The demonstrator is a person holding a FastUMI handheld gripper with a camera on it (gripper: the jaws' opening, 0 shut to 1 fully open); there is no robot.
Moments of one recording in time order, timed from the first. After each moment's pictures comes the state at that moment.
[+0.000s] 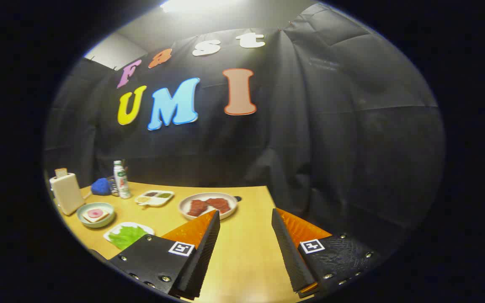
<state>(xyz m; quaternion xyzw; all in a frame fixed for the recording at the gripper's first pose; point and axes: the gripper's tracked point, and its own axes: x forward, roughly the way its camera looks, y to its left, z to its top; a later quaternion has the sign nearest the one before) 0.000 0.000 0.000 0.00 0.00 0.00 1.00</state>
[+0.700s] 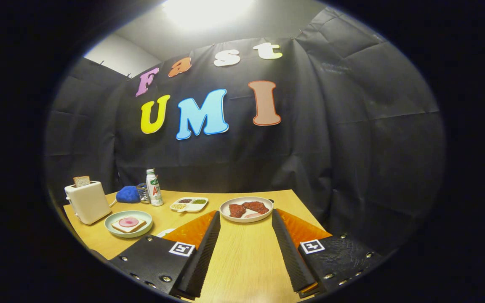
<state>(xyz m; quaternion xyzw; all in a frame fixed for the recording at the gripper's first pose) -0.042 0.084 -0.002 0.00 -0.02 0.02 1.00</state>
